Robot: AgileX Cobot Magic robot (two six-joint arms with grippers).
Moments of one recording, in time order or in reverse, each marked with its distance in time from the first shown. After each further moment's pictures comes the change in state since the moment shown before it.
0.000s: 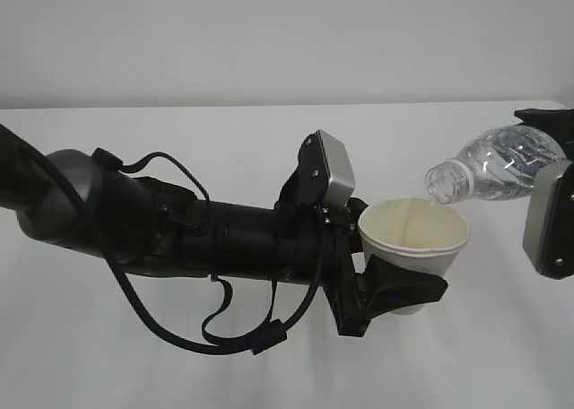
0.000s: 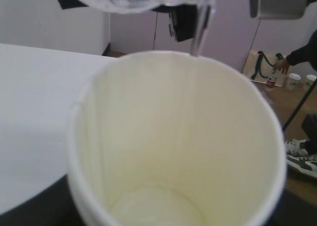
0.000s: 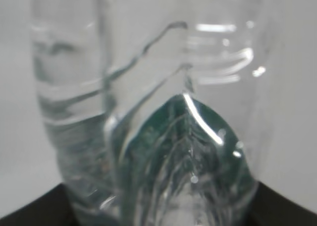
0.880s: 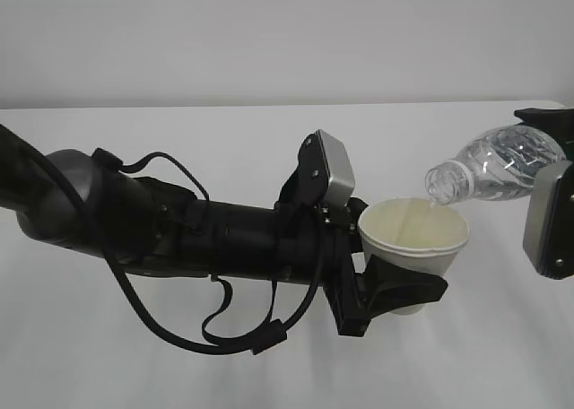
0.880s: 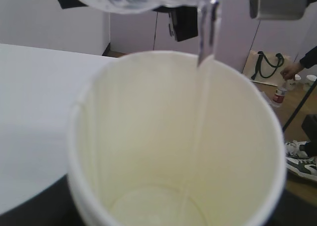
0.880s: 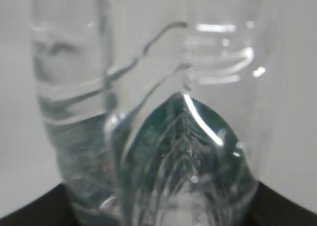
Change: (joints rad) left arm 0.000 0.000 0.000 0.000 0.000 0.000; right arm 0.000 0.000 0.000 0.000 -0.002 -0.006
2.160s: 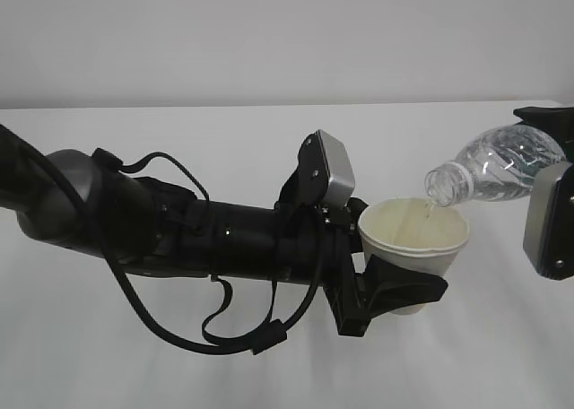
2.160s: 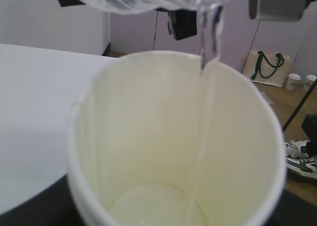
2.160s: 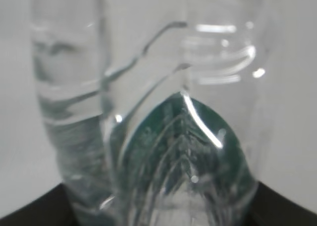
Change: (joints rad) left arm 0.000 0.000 0.000 0.000 0.000 0.000; right arm 0.000 0.000 0.000 0.000 -0.006 -0.021
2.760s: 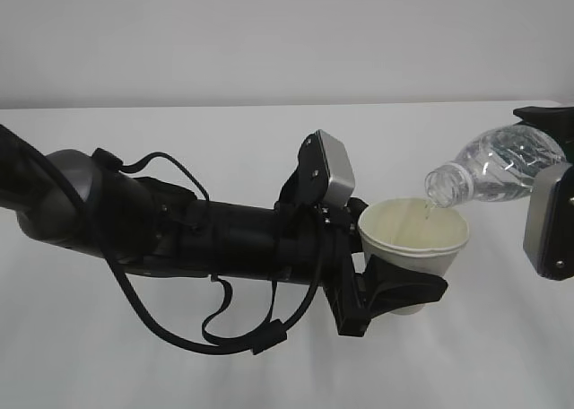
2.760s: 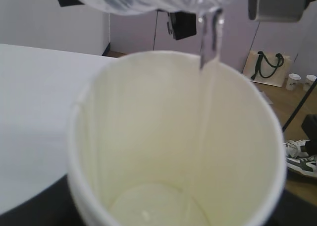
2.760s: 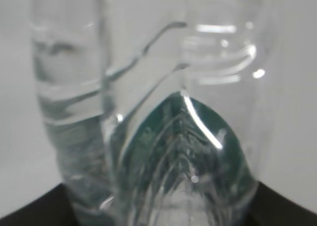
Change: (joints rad) left arm 0.000 0.000 0.000 0.000 0.000 0.000; right arm 0.000 0.000 0.000 0.000 -0.001 -0.007
